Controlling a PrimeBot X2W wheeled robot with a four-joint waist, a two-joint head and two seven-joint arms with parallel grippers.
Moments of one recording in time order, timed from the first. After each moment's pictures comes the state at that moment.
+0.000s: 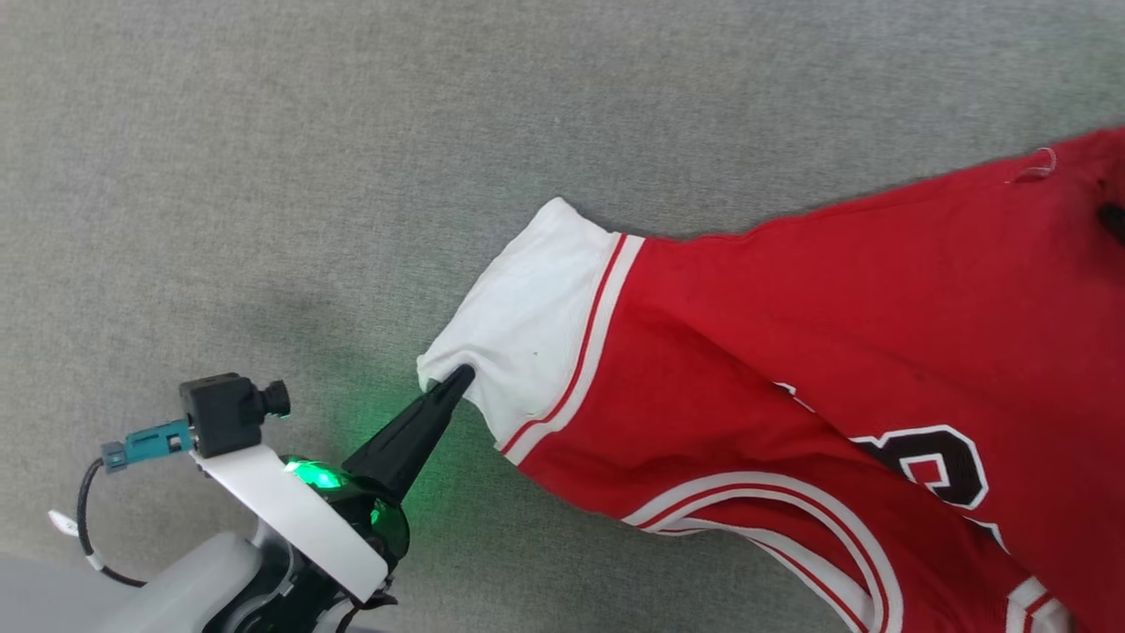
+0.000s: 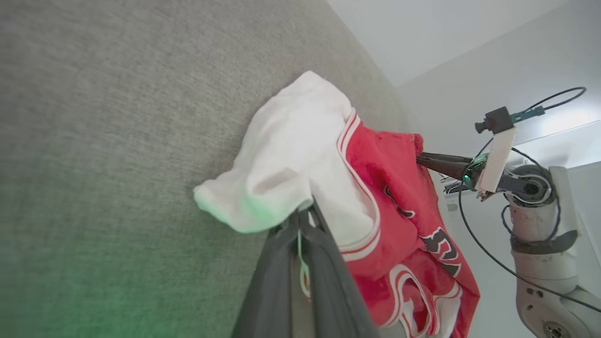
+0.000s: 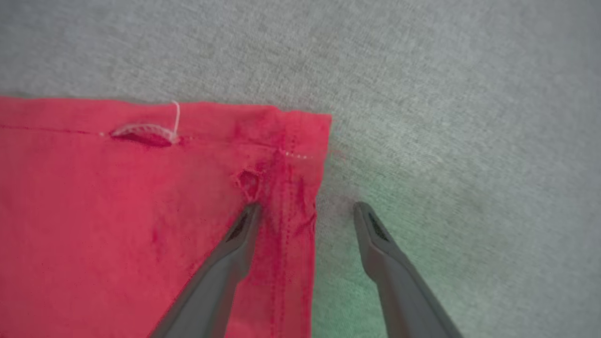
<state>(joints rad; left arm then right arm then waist) -0.41 0.72 -0.87 -0.08 -1.47 -0.13 -0.24 -0.54 -0.65 0.02 -0.11 0.46 0.13 1.10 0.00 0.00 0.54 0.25</state>
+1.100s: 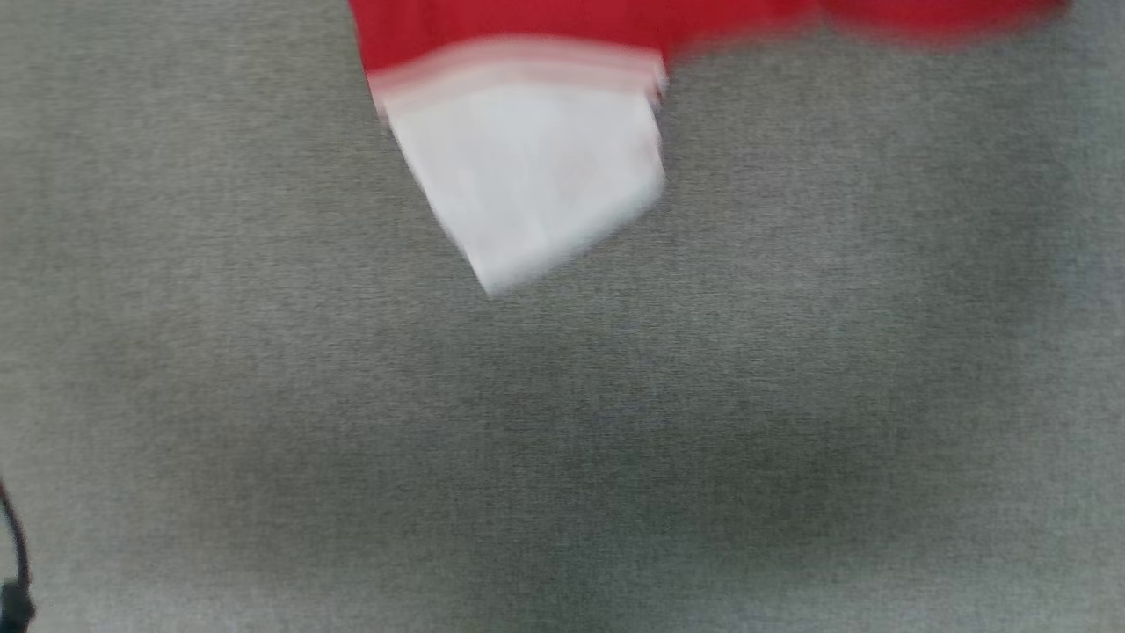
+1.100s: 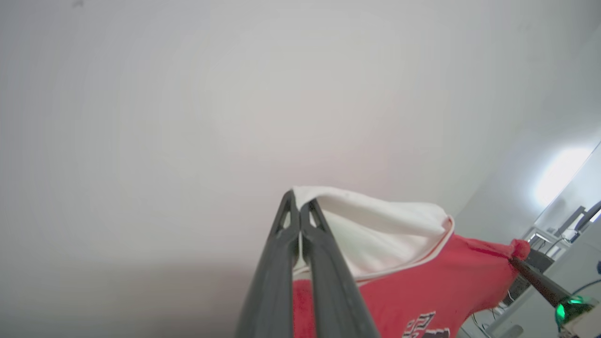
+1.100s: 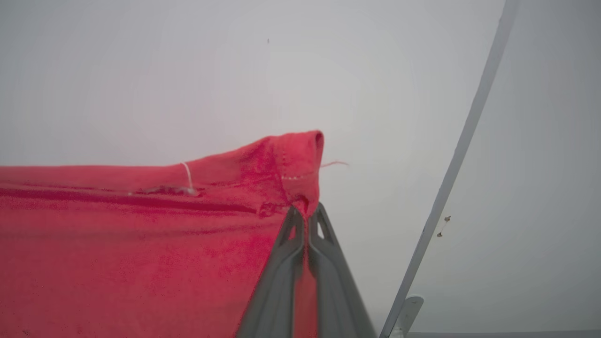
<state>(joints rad) -1.51 0.64 -0.66 0.58 -1.46 -0.13 -0.09 -1.43 -0.31 -0.14 0.49 0.15 0.13 0.32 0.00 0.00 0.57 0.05</state>
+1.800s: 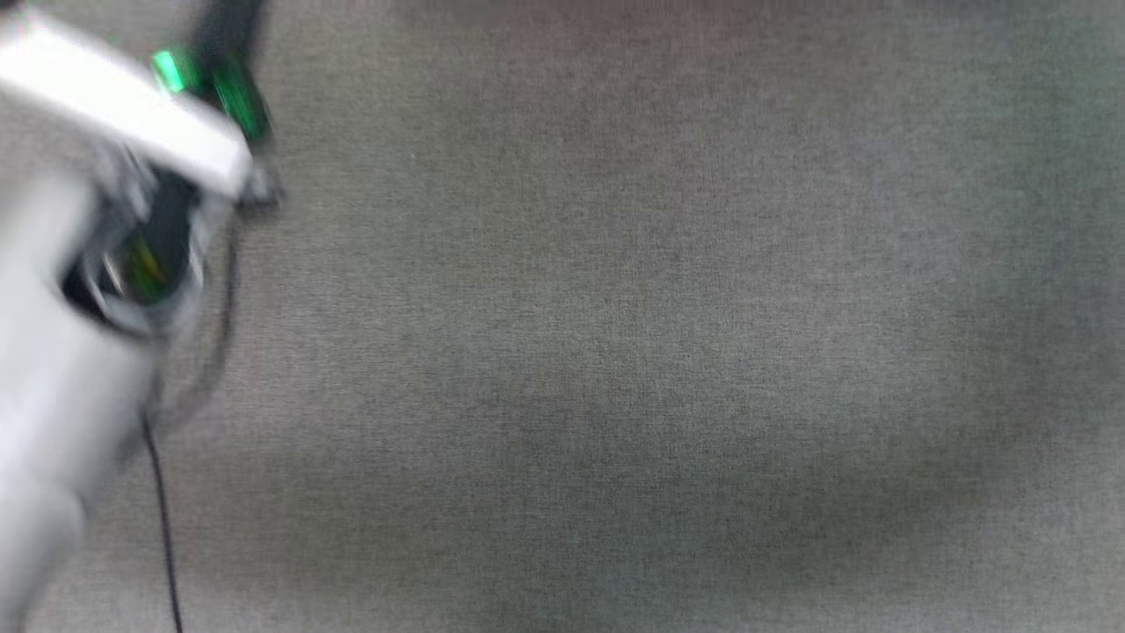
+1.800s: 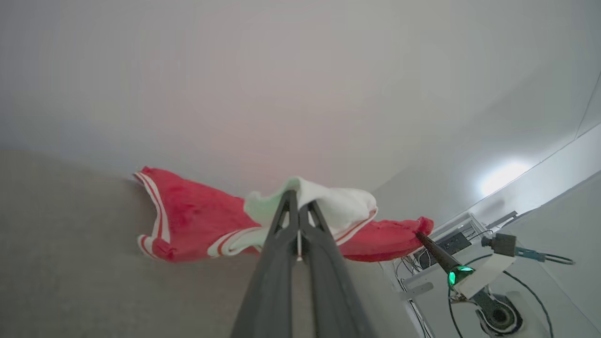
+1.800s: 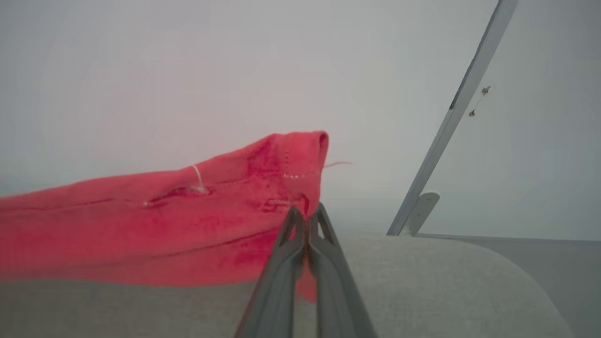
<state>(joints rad) -0.99 0.63 -0.72 0.27 -1.62 -0.13 -0.18 -1.14 -0.37 -0.03 0.66 0.27 0.13 0.23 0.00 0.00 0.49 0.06</state>
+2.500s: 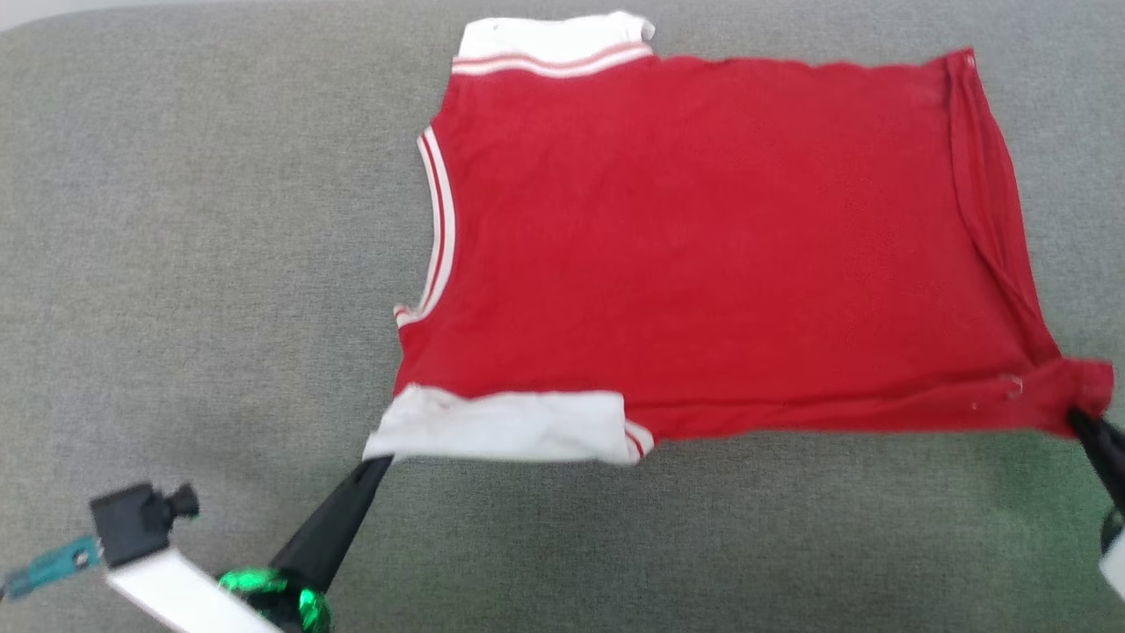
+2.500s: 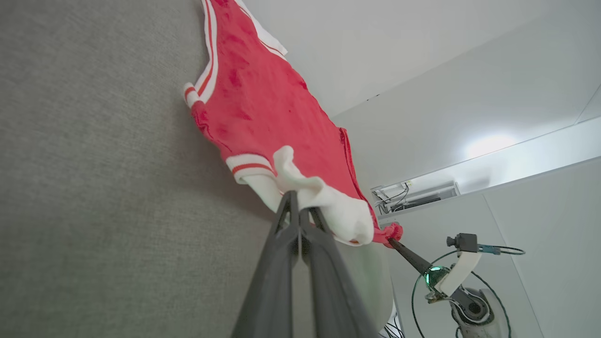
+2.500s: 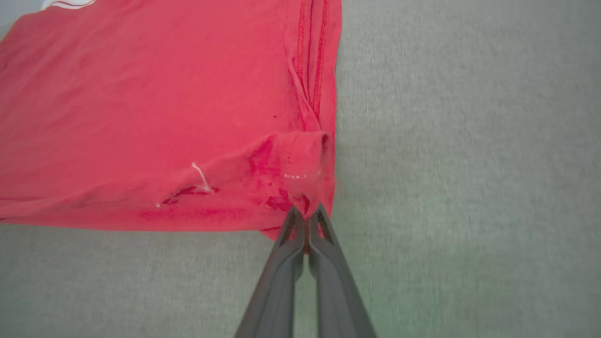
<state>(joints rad) -0.13 0.77 -0.67 -0.19 -1.56 -0.13 -0.26 -0.01 -0.40 -0.22 -0.13 0.59 0.13 0.56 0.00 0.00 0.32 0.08</state>
